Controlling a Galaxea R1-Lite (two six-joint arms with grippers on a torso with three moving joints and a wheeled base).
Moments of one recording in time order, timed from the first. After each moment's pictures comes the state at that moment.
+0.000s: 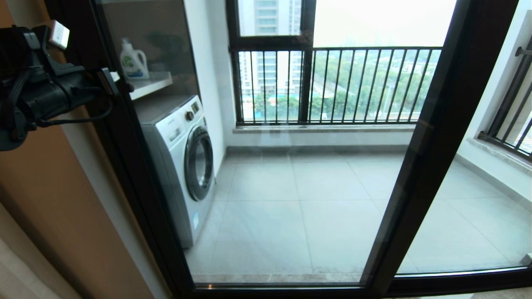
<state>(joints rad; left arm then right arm) 0.09 1.78 -1.39 -0.47 -0.15 -0.10 0.01 0.00 0.00 -0.03 -0.01 0.03</state>
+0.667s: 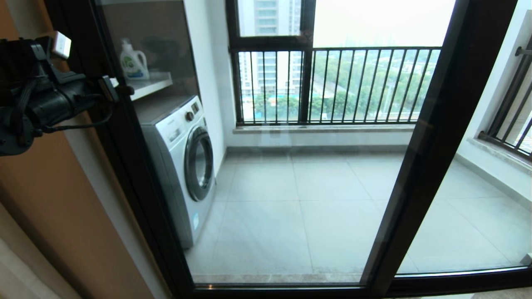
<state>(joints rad) 0.13 1.82 -1.36 -0.49 -0.16 -0.10 0.01 0.00 0.00 -0.03 -0.01 0.03</state>
